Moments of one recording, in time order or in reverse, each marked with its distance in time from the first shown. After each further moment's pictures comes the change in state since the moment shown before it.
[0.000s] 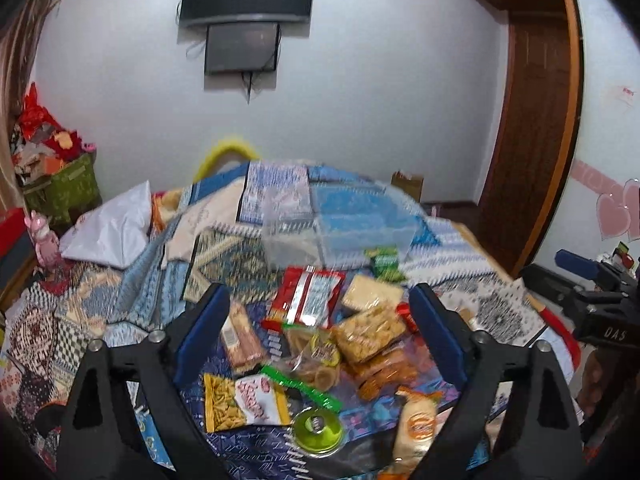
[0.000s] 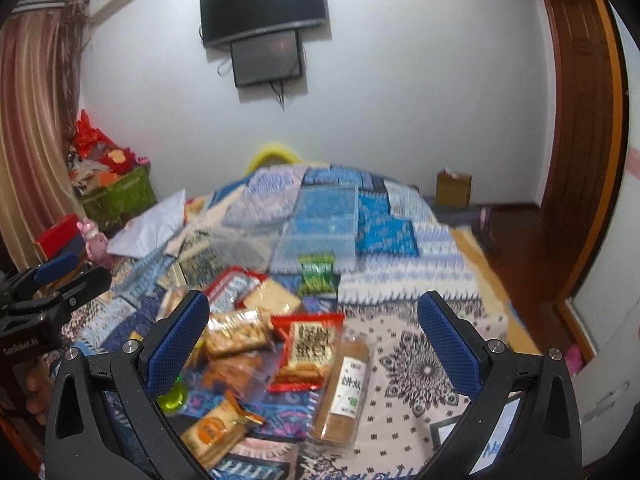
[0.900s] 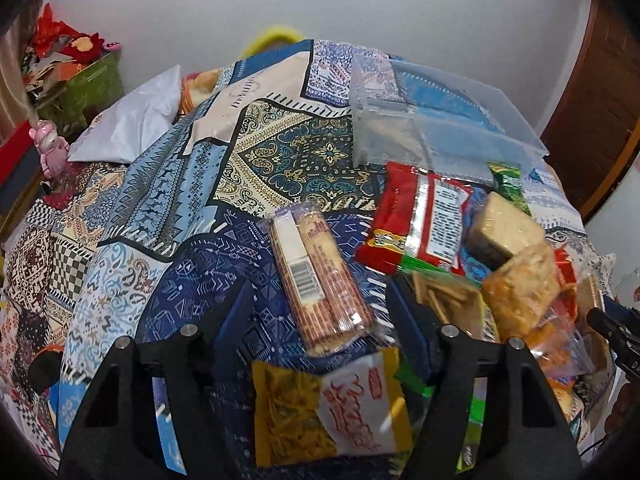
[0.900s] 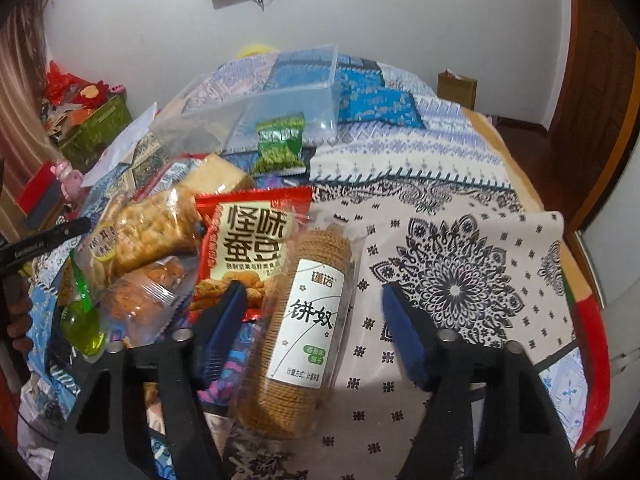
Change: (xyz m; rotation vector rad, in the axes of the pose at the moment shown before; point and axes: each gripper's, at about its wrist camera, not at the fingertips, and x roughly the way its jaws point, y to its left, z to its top) left arm 0.131 0.088 -0.043 -0.132 0.363 0.121; right arm 0.089 -0.038 -0.060 0.037 0.348 0.006
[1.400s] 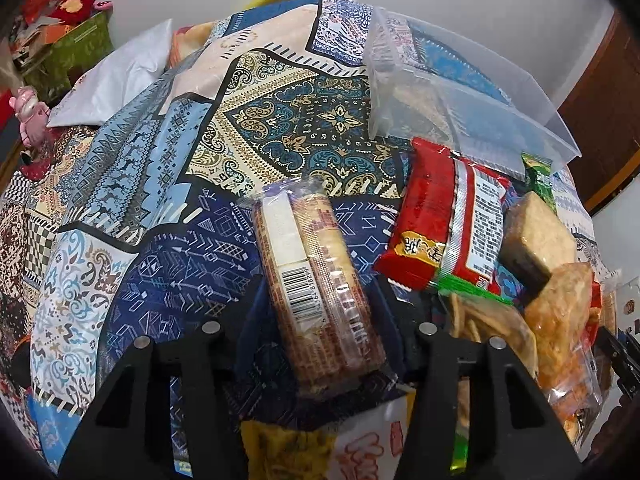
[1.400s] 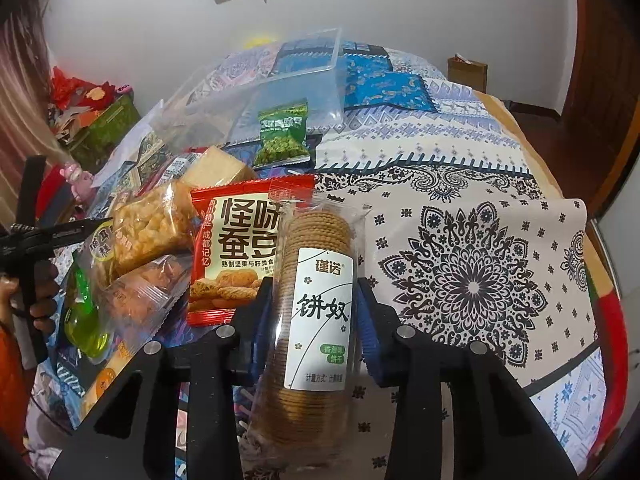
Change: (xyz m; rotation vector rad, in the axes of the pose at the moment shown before) left arm 0.056 0.011 0.014 -0.058 0.140 -0.048; right arm 0.007 -0.007 0.001 0.026 0.024 0.060
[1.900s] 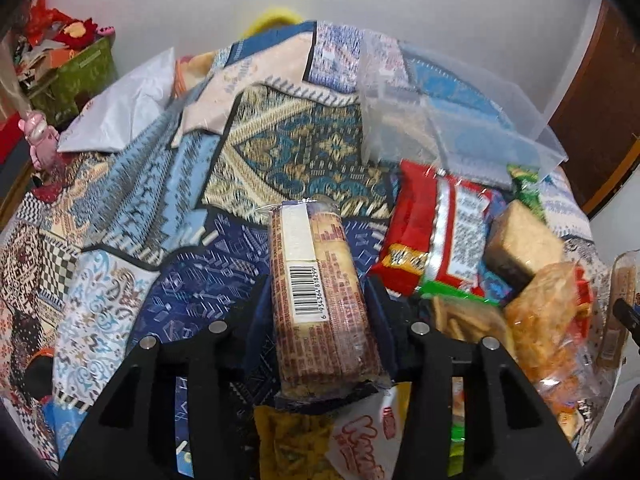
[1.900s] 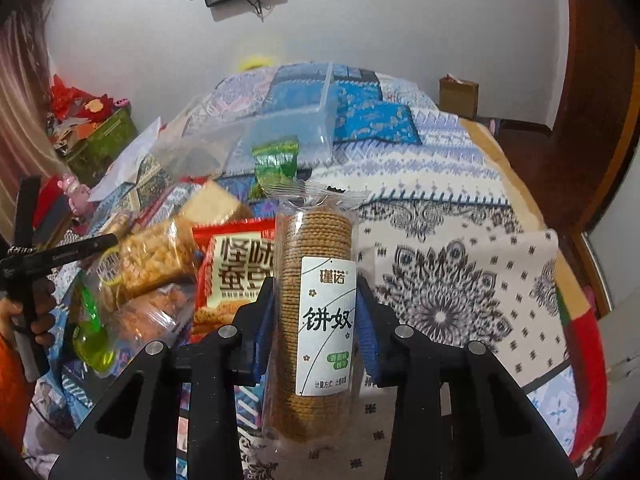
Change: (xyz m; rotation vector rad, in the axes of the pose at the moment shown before) left arm -0.033 -0.007 0.001 0.041 -0.091 0.028; right arm -0.021 -0.002 0.018 -0.010 -0.072 -0.033
